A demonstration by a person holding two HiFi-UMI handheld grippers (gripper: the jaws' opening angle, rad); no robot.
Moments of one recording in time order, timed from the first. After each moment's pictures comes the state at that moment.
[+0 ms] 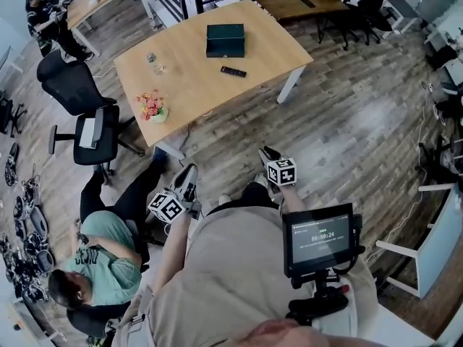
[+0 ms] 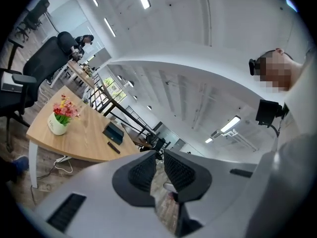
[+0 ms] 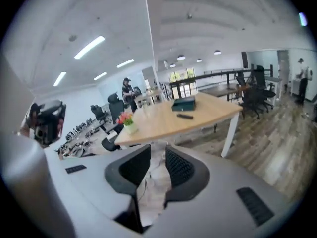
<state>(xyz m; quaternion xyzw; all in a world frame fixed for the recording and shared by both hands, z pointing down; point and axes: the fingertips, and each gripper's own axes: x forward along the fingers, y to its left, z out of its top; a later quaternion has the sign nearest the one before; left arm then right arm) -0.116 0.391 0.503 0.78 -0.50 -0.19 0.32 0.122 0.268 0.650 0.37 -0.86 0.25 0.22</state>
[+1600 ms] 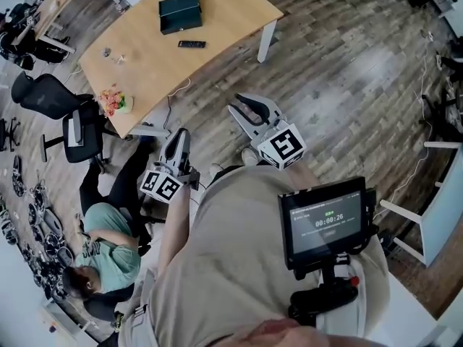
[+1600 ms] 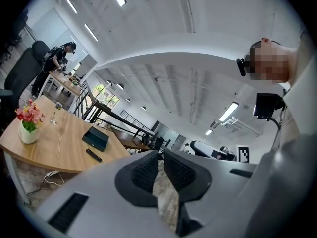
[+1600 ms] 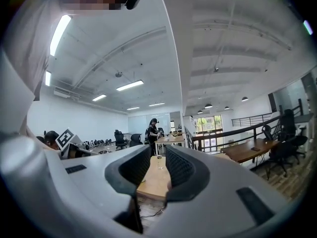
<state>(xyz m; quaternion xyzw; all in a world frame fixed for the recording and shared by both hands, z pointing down) 0.042 0.299 0.446 0.81 -0.51 -0.15 0.26 0.181 0.234 0.385 0.28 -0.96 0.02 0.00</state>
